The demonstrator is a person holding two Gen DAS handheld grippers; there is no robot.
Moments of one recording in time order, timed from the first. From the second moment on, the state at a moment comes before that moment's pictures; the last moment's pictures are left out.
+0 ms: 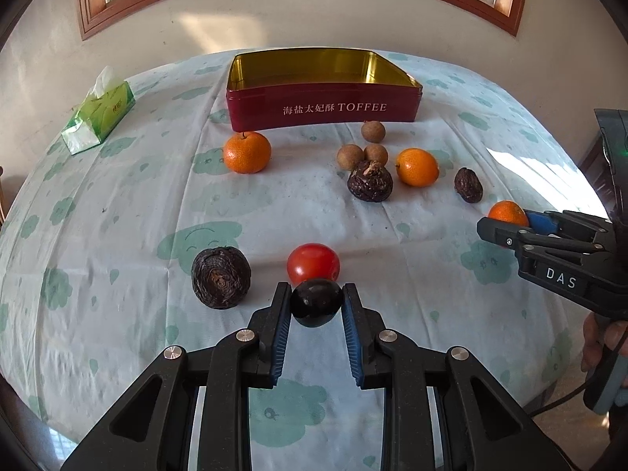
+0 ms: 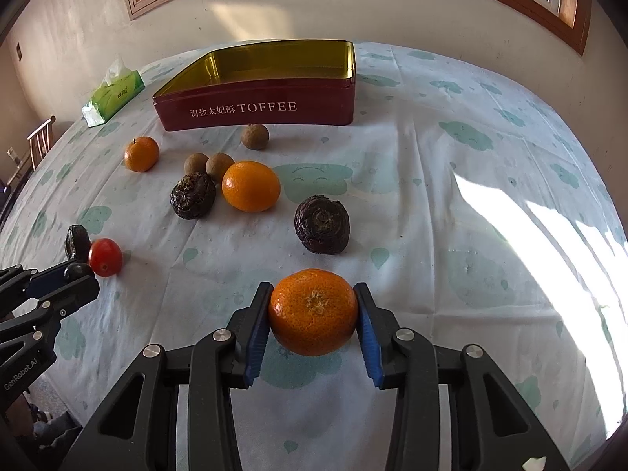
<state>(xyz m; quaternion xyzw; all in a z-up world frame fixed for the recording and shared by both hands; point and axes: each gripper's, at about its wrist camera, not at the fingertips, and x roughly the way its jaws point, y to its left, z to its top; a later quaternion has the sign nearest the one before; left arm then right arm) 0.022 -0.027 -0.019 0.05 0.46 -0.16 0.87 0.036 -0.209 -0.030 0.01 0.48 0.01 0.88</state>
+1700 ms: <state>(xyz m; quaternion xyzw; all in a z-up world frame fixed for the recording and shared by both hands) 0.272 -0.049 -0.017 0.06 0.47 -0.11 0.87 0.257 -0.206 -0.017 -0.02 0.49 0.03 0.87</state>
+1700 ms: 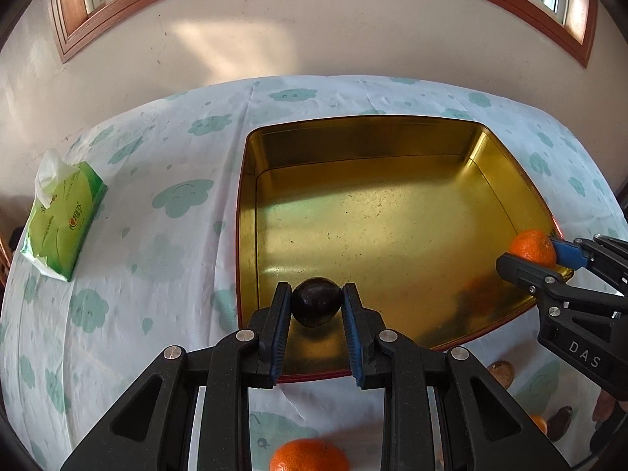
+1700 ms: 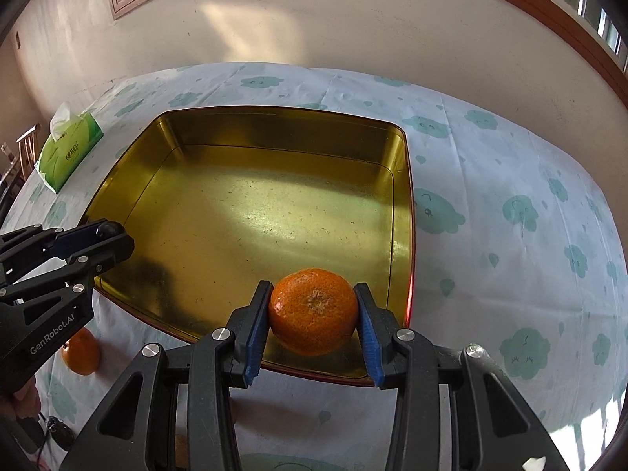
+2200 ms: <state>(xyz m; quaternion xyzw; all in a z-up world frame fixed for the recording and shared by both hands) 0.269 -0.044 -0.017 0.05 0.48 -0.10 0.87 0.245 -0.205 -0.016 -0.02 0.49 0.03 0.87</state>
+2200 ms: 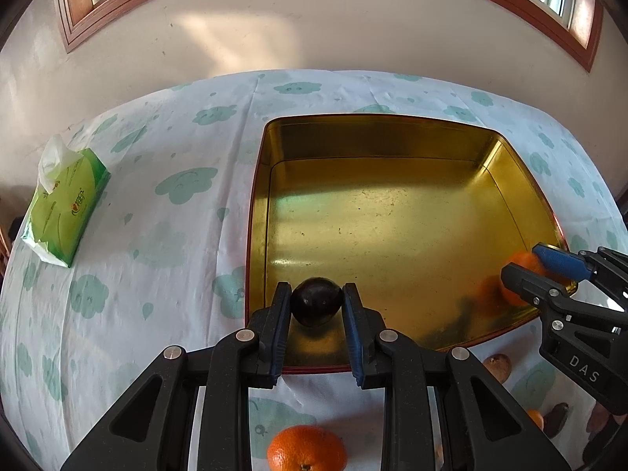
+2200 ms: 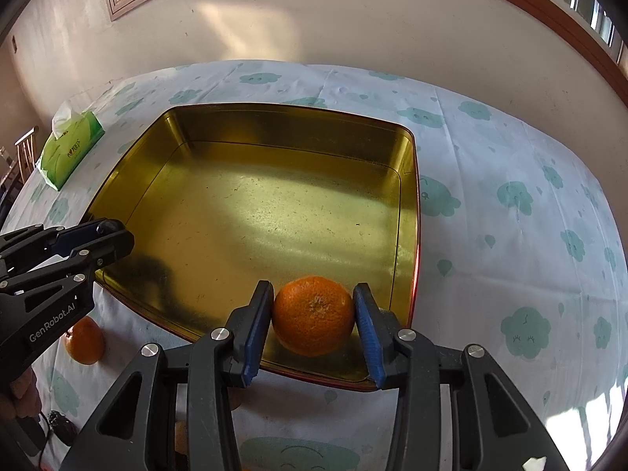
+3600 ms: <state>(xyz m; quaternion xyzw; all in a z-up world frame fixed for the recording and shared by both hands) 0.140 -0.003 0.026 0.05 0.44 -0.09 0.89 0.123 -0.191 0.022 -0.03 0.45 0.04 0.89</state>
